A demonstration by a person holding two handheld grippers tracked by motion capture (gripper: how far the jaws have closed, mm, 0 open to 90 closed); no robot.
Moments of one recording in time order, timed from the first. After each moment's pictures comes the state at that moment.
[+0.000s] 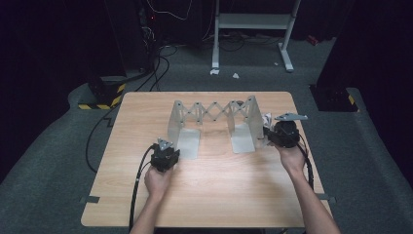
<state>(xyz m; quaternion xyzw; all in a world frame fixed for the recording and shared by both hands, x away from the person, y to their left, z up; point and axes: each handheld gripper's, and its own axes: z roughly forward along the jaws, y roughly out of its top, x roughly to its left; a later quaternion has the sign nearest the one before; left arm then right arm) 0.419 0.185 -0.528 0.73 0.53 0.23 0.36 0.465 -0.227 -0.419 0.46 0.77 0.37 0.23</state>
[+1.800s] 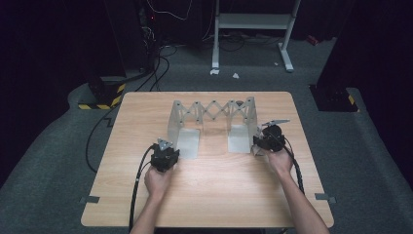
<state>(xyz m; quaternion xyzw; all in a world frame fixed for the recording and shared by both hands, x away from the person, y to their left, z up) 0.419 0.185 -0.528 0.73 0.53 0.23 0.36 0.493 -0.209 -0.481 0.49 0.80 0.33 0.15</state>
